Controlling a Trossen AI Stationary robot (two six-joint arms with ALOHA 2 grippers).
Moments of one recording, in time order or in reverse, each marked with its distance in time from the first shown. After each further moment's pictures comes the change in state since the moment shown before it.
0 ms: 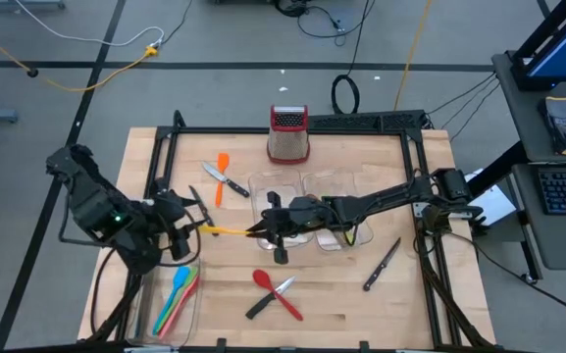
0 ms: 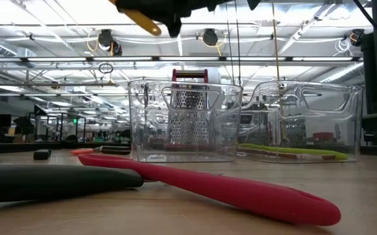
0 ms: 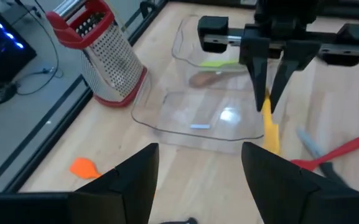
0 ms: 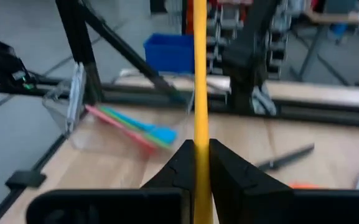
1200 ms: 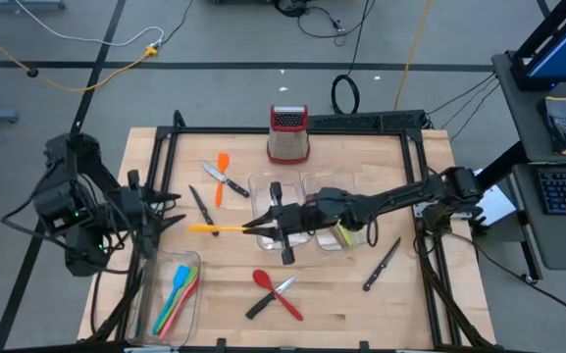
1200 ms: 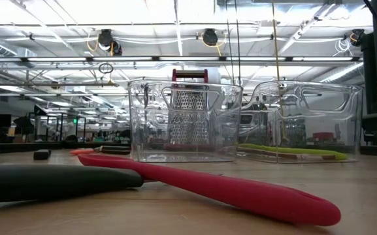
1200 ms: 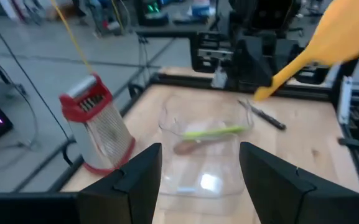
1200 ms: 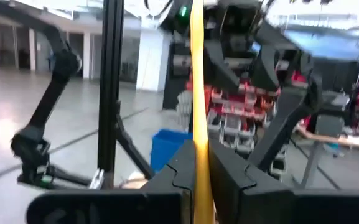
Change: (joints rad) left arm -0.275 -0.128 -0.002 0.010 -0.337 -0.020; right arm 0.029 -0.075 0.004 0.334 -0.049 -0.112
